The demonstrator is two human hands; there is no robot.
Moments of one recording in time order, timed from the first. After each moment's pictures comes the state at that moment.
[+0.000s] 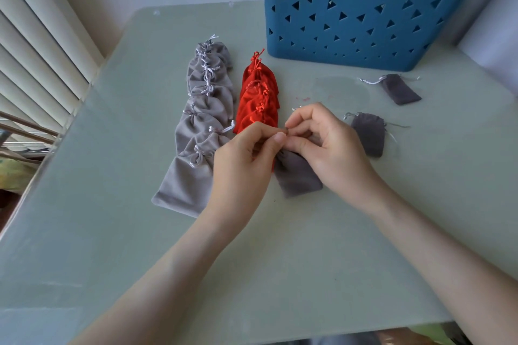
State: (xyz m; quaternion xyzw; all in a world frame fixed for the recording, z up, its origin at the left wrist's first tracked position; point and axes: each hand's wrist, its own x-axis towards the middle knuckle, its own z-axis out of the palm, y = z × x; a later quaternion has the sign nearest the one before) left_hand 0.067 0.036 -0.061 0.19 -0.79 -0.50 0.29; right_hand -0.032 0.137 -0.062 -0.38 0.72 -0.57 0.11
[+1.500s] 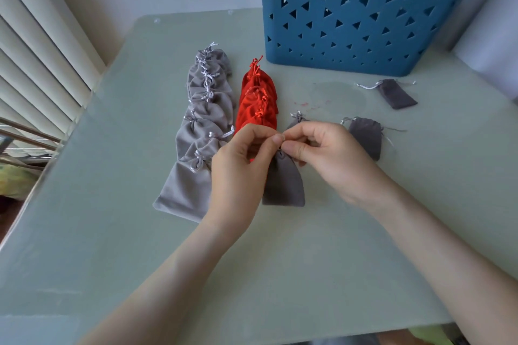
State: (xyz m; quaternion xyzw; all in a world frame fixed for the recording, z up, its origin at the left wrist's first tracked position) left_hand 0.063 0.036 -0.065 0.19 -0.73 -0.57 0.33; right_hand -0.035 0.138 -0.054 -0.35 0.70 -0.58 0.23
